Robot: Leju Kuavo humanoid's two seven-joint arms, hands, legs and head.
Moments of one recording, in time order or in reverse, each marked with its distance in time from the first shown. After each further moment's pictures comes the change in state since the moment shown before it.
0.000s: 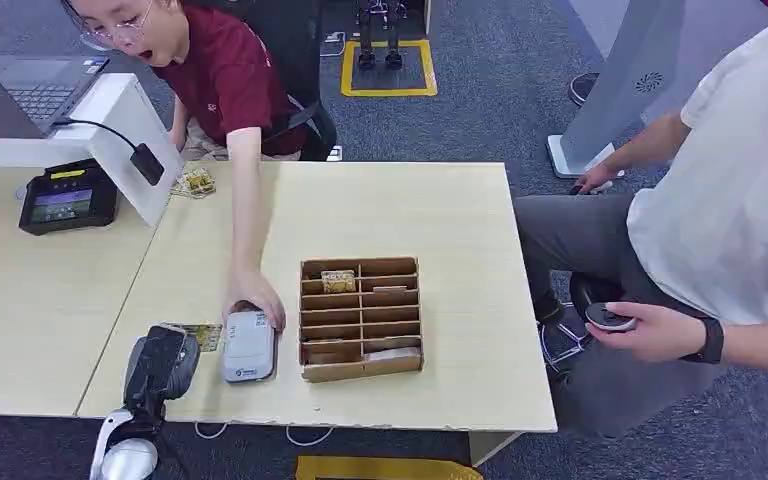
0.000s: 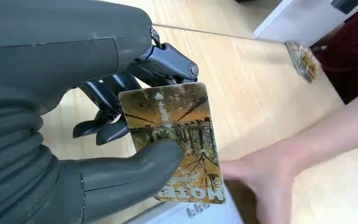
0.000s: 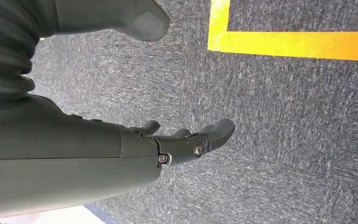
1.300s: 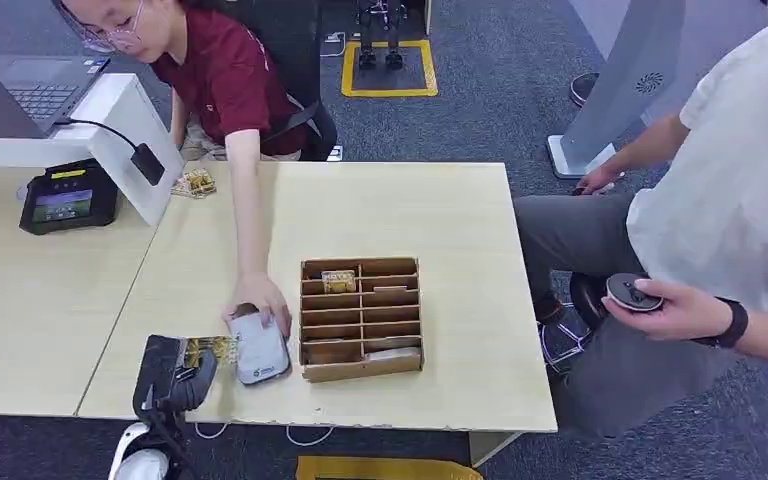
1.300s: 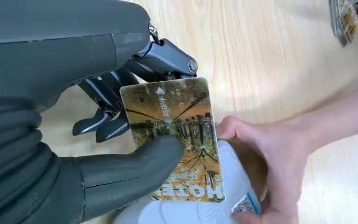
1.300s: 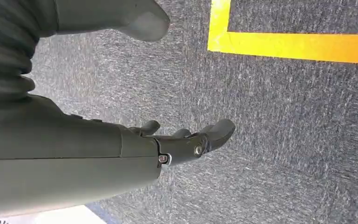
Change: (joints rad) left arm 0.022 -0.052 -0.024 0.028 0.213 -0.050 -0.001; right arm 0.000 0.006 0.015 0.000 0.000 -0.008 0.006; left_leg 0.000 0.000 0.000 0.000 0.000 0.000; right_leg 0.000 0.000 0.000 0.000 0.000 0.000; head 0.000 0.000
